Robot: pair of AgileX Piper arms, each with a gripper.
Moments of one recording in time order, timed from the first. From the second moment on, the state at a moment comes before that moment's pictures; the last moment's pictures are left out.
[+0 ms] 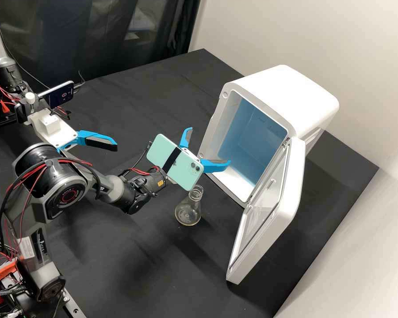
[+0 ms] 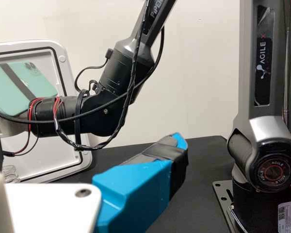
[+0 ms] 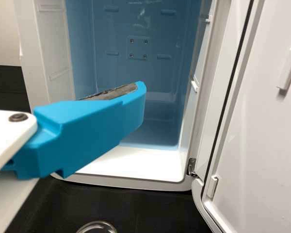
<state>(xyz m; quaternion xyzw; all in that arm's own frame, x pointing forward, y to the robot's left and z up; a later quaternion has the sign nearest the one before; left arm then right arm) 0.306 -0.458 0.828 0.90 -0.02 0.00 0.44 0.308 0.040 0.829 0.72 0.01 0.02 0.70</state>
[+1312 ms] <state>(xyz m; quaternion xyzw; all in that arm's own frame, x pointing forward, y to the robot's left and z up) 0.302 -0.378 0.856 0.88 0.07 0.07 0.46 0.308 0.040 0.829 0.72 0.01 0.02 0.70</state>
